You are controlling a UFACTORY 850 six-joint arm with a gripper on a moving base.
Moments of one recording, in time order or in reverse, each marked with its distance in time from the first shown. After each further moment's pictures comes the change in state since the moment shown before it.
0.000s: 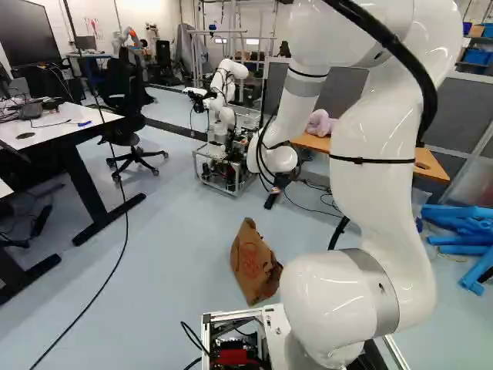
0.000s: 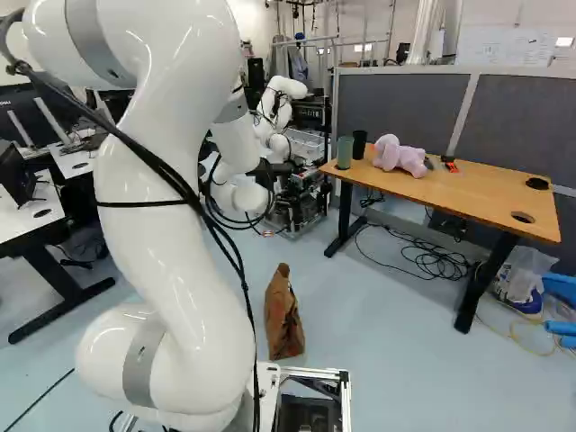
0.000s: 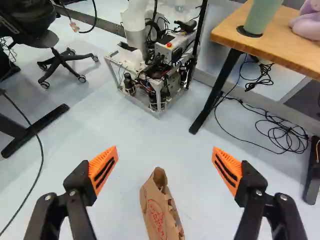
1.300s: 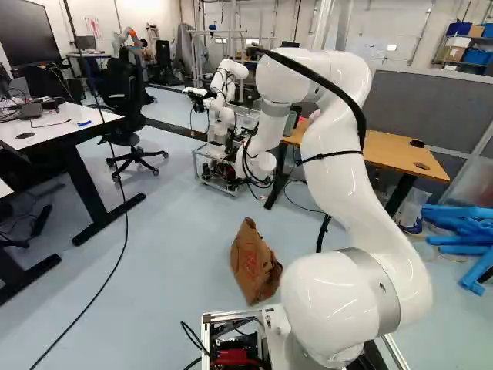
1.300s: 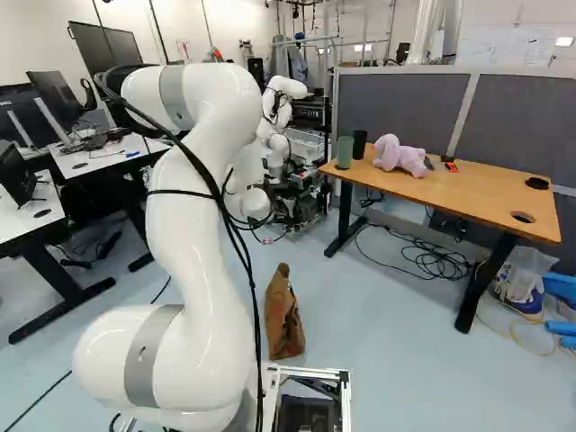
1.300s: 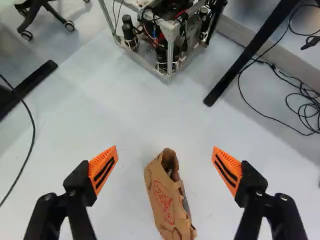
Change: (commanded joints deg) arm 3.2 -19.6 -16.7 0.0 -12.8 0.0
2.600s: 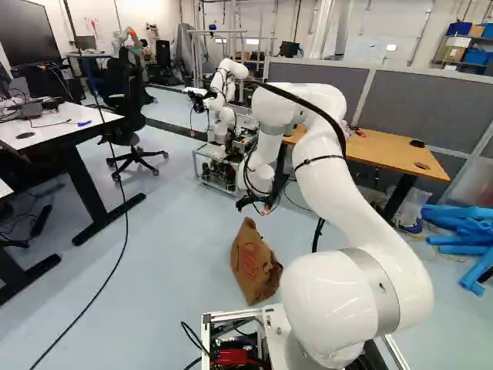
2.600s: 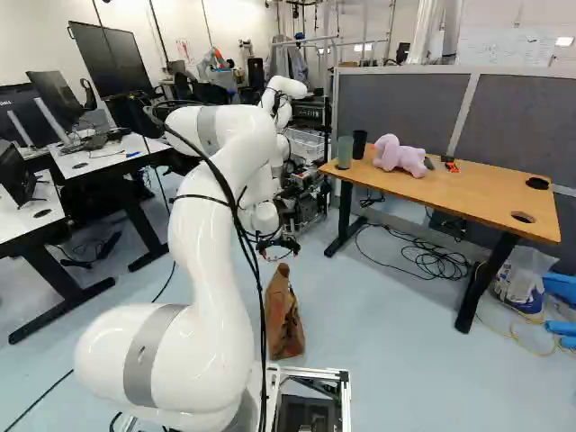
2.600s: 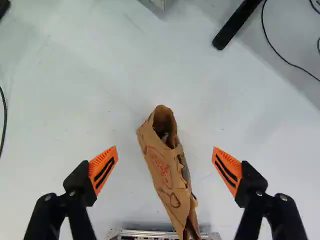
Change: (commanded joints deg) arm -2.0 -13.4 -9.0 0.0 -13.6 0.0
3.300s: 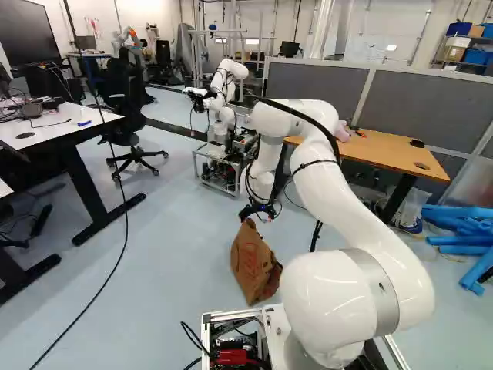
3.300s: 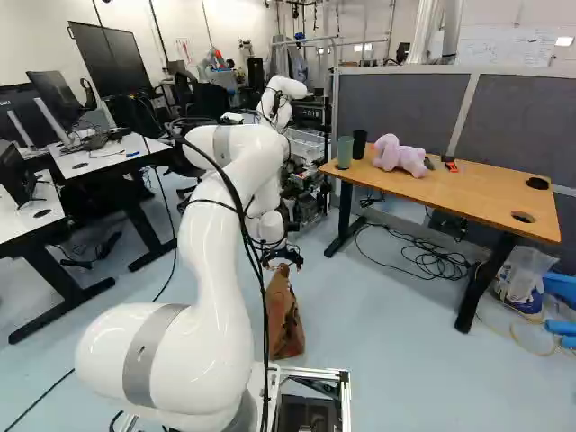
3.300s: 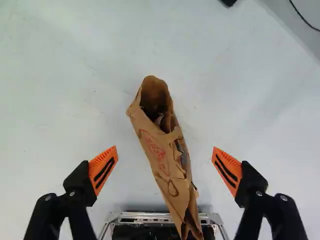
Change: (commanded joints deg) arm -1.4 -7.4 -5.4 0.0 -6.1 0.0
